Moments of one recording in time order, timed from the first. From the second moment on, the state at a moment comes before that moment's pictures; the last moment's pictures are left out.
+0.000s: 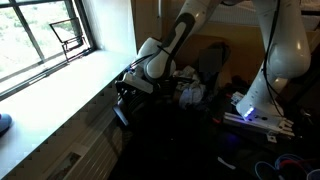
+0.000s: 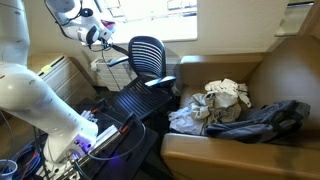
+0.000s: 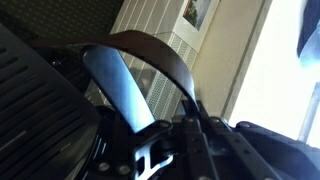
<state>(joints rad) 0.06 0.61 0.58 -2.12 0.24 3.25 0.96</state>
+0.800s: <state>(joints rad) -0.25 0.59 1.25 -1.97 0.26 3.02 0.93</state>
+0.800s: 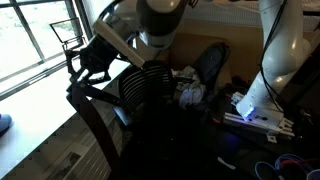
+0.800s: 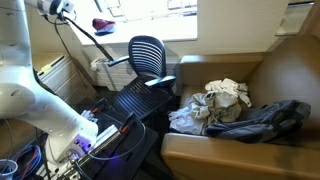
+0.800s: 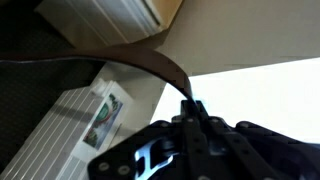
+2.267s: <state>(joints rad) -0.95 0.19 2.06 -1.80 0.09 2.54 1.53</state>
